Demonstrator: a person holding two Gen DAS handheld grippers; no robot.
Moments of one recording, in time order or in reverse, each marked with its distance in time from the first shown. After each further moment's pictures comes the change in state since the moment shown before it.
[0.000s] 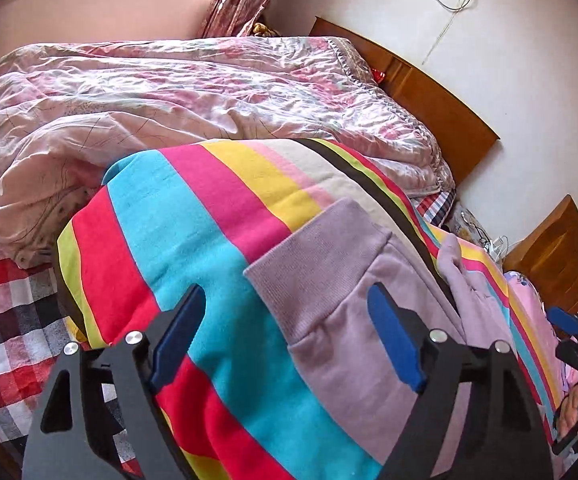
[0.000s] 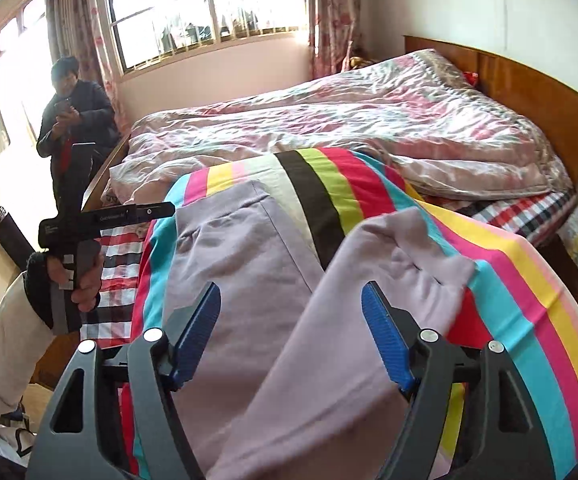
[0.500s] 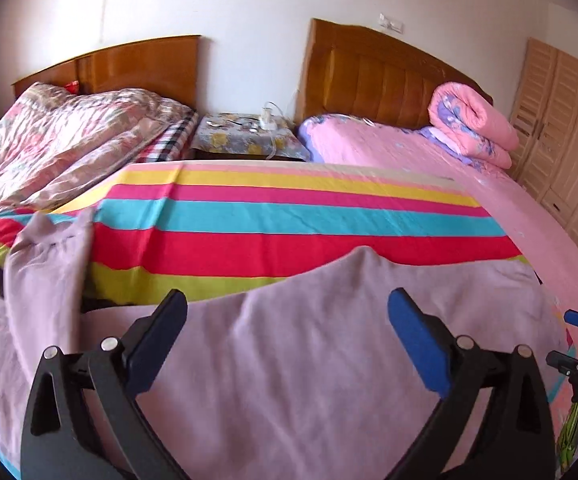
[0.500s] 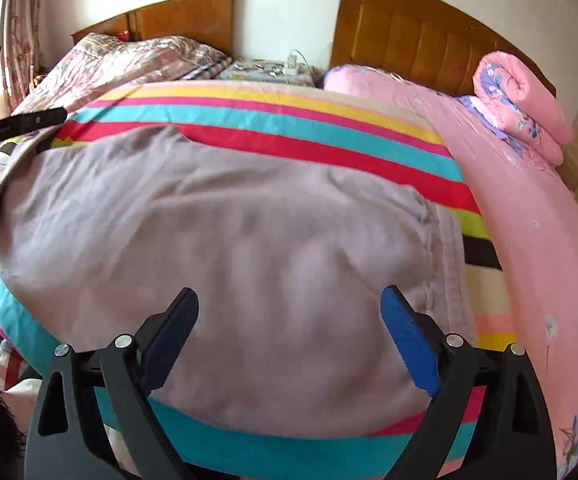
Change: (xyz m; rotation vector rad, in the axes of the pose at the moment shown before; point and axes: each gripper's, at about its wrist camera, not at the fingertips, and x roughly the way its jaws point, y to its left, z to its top) left arm -0.034 -0.367 -0.200 0.754 0.105 -0.485; right arm -0.357 0.009 -0.422 0.696 -0.013 -0.914
